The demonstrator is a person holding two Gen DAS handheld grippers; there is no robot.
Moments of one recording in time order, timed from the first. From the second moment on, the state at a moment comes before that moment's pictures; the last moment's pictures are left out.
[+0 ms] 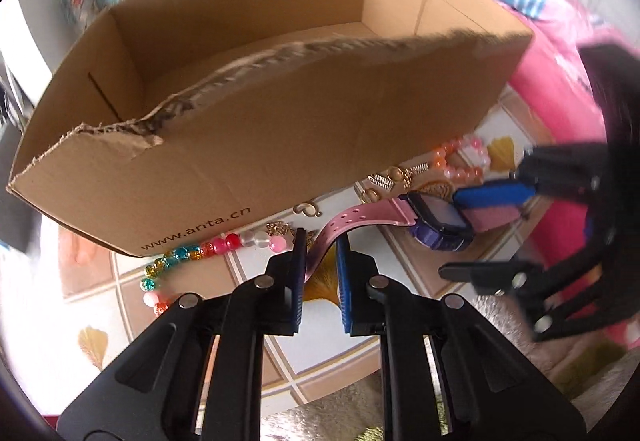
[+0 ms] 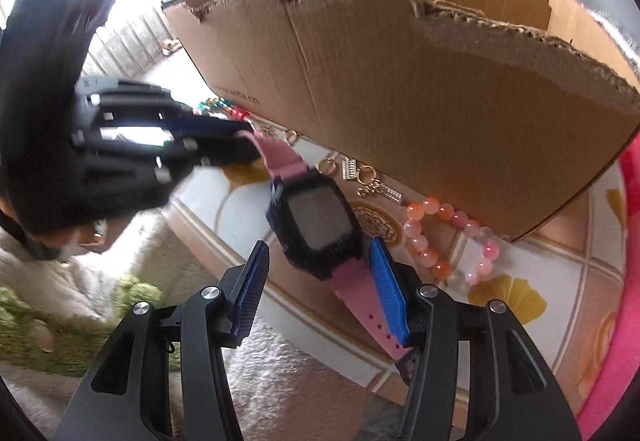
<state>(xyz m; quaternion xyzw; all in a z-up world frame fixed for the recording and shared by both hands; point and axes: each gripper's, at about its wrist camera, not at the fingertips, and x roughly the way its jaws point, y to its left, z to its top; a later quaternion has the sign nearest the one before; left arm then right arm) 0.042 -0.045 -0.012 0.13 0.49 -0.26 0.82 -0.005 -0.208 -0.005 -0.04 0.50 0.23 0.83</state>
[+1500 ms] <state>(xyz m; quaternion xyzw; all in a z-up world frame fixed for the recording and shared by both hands) 0.233 -0.032 0.083 0.13 0.44 -0.19 0.87 0.242 -0.210 0.067 -0.02 0.54 0.22 0.81</state>
